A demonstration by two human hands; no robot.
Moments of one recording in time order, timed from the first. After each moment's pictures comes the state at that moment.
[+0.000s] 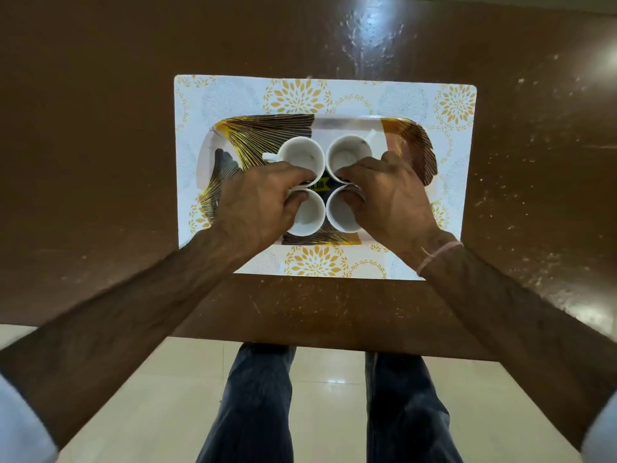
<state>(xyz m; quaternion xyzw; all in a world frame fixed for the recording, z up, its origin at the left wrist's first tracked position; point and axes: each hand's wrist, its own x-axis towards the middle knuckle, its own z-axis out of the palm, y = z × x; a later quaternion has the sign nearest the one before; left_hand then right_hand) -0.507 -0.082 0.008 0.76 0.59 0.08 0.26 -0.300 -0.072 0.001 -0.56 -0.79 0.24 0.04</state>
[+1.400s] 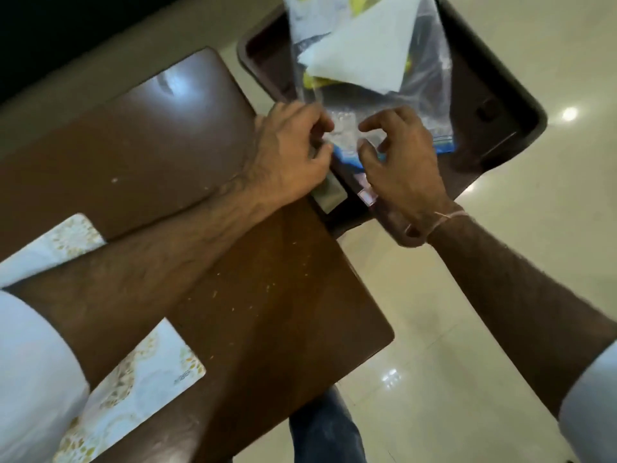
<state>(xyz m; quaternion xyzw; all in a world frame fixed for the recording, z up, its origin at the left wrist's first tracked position) 0.051 -0.004 -0.002 0.87 0.34 0.08 0.35 0.190 -0.122 0.004 -0.86 -0.42 0.20 0.21</state>
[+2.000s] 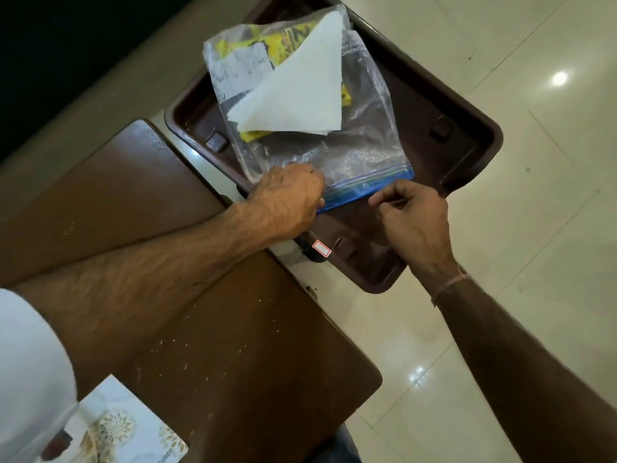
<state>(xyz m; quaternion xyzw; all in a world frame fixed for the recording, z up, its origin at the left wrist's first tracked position) 0.148 -0.008 -0.027 0.94 0.18 -0.20 0.21 0.242 -0.171 -0.009 -0.90 -0.12 0.27 0.30</state>
